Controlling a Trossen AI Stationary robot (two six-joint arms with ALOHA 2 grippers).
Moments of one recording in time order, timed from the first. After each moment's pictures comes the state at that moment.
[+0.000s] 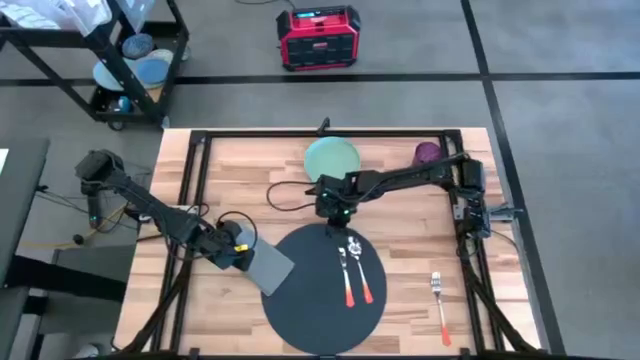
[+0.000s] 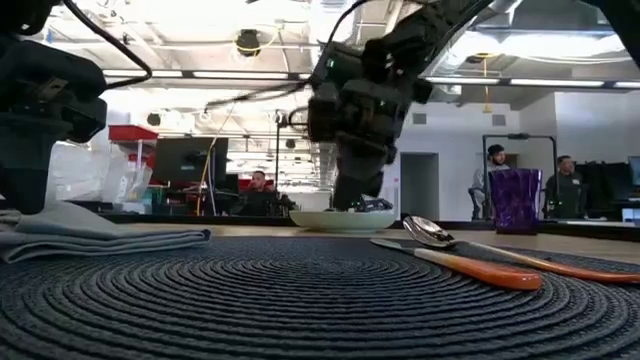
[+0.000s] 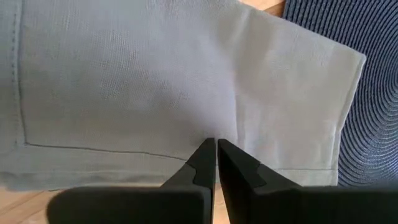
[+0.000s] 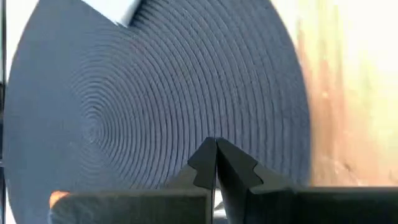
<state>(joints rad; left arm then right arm) -0.55 1.05 0.45 -0.53 -0.20 -1.70 -0.12 2.05 1.36 -0.45 -0.49 0.09</state>
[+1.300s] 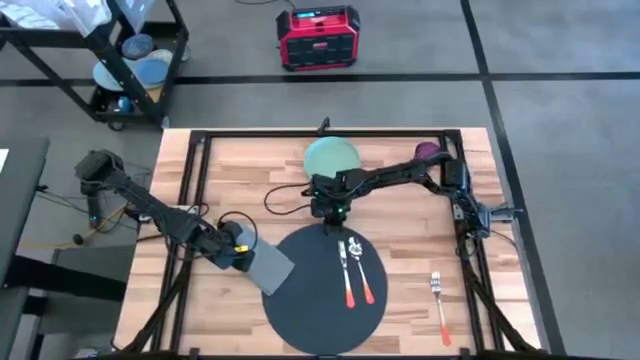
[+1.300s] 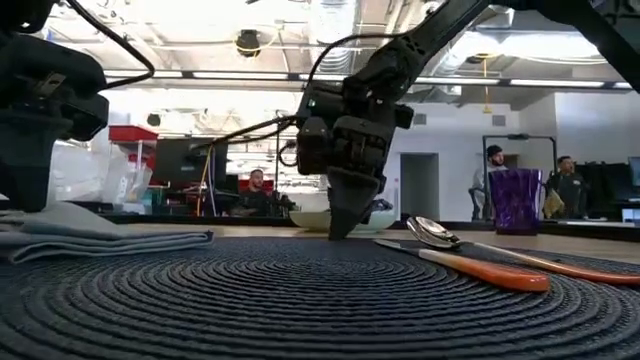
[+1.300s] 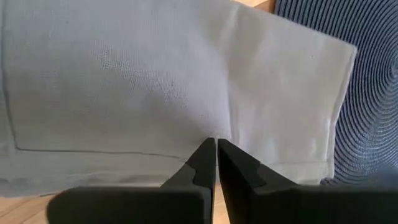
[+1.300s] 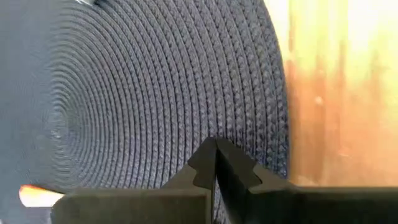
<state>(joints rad) -0.55 1.05 0.45 -0.51 -0.20 -1.66 -0.17 2.17 1.44 -0.55 -0.55 -0.03</state>
